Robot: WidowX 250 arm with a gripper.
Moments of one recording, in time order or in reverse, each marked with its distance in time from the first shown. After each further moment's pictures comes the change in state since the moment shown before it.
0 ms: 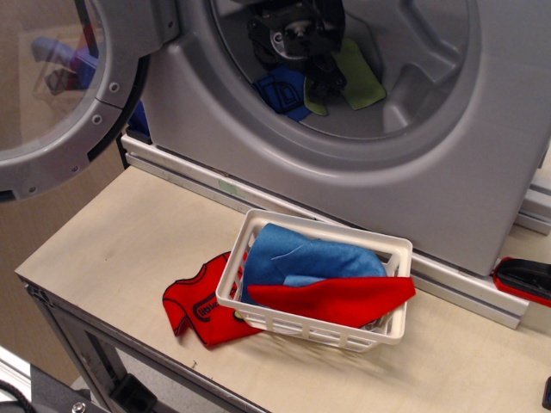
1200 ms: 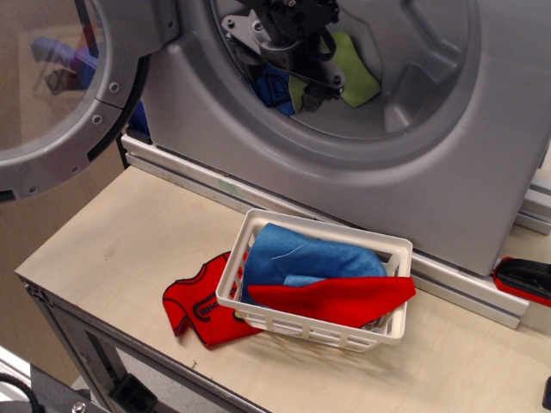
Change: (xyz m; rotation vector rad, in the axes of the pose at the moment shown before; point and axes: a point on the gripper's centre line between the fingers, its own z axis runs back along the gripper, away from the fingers) arm -0.016 -0.010 0.076 -0.067 0.045 0.042
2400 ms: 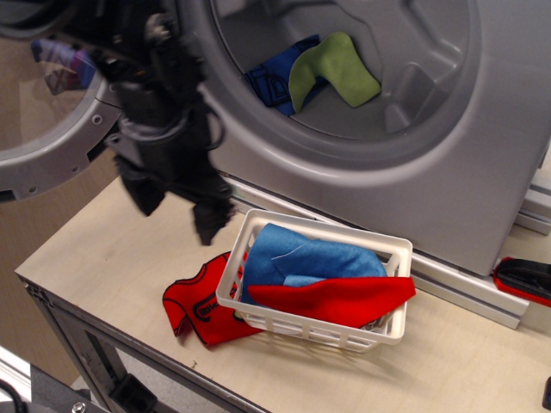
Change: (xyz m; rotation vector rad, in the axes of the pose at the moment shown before) arm -0.130 -0.001 0.047 -0.187 0.443 0.040
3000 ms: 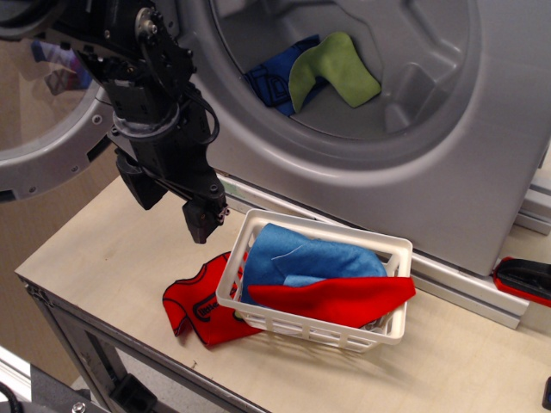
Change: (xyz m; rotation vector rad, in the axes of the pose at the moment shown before) arm -0.005 0.014 -0.001 -0.024 -0.017 -0.096
